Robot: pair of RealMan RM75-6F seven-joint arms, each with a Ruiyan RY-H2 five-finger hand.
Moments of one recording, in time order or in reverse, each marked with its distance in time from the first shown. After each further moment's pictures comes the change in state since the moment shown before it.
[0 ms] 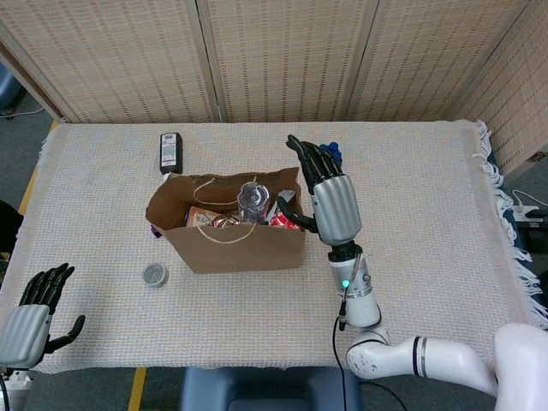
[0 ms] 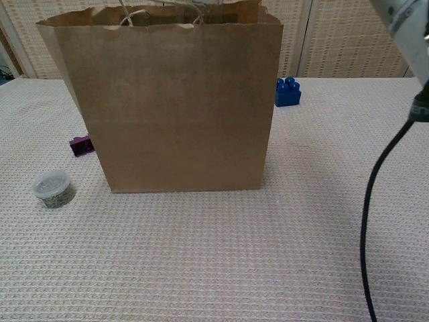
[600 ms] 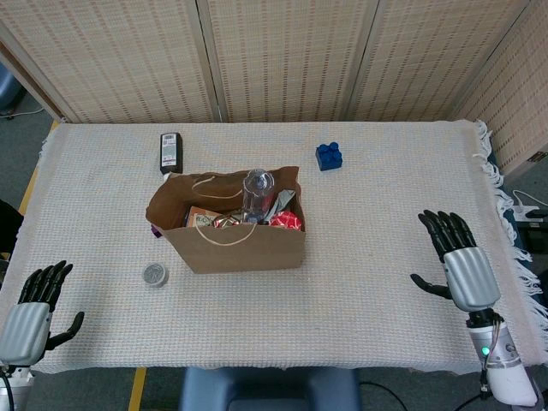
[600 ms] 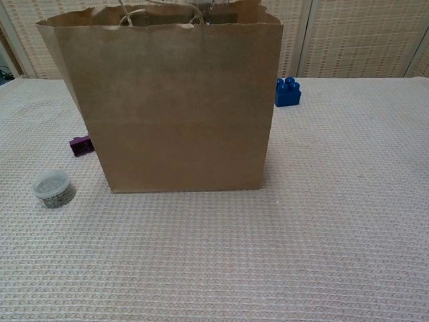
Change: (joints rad) left arm -0.001 -0.054 -0.021 0.066 -0.006 0.022 0.025; right arm -0.506 0.478 -0.455 0.022 -0.172 0.085 0.253
